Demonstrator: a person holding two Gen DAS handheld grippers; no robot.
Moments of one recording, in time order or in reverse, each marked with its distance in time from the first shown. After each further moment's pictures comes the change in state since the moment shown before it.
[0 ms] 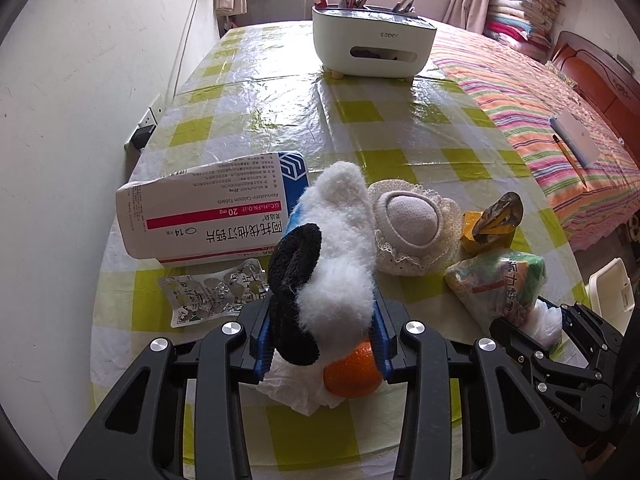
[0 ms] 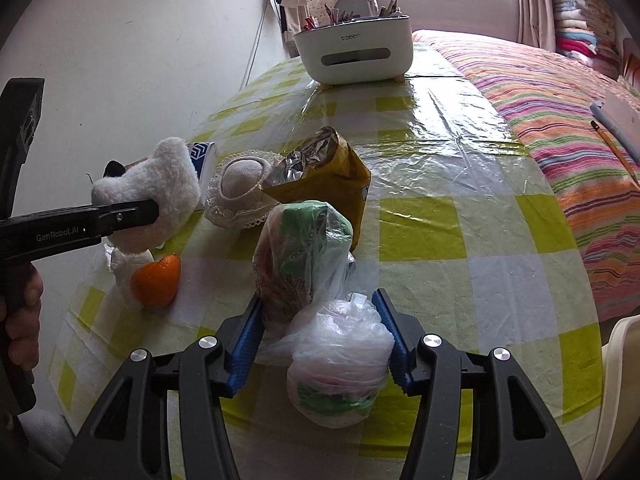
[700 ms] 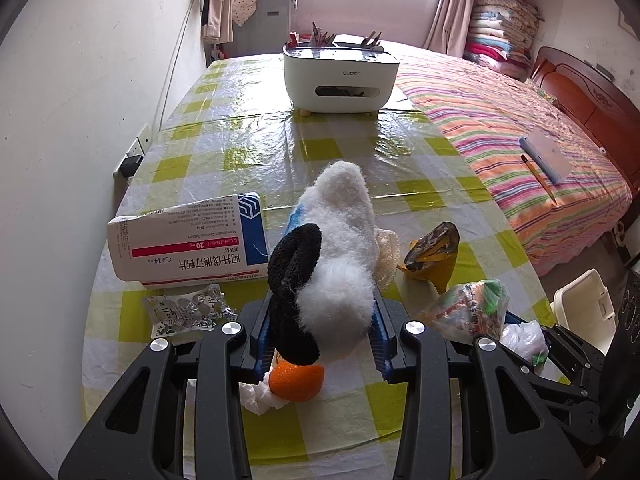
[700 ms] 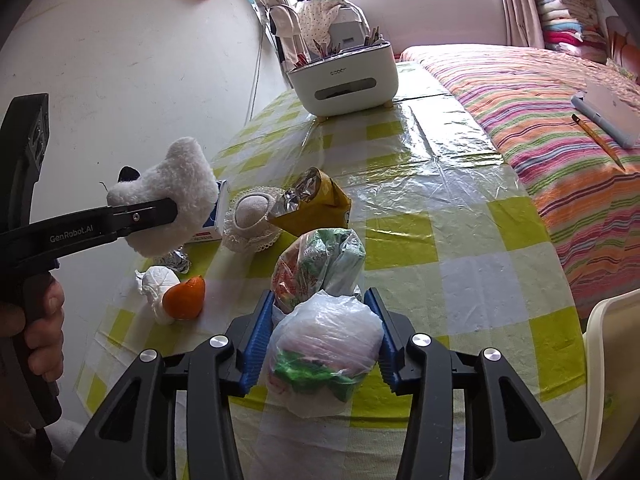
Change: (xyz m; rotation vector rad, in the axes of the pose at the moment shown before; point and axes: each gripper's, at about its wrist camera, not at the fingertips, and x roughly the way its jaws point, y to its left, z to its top) left arm -0.032 -0.036 0.005 0.020 -0.099 -0.055; right arm -0.036 -0.011 -0.003 0.061 -0.100 0.058
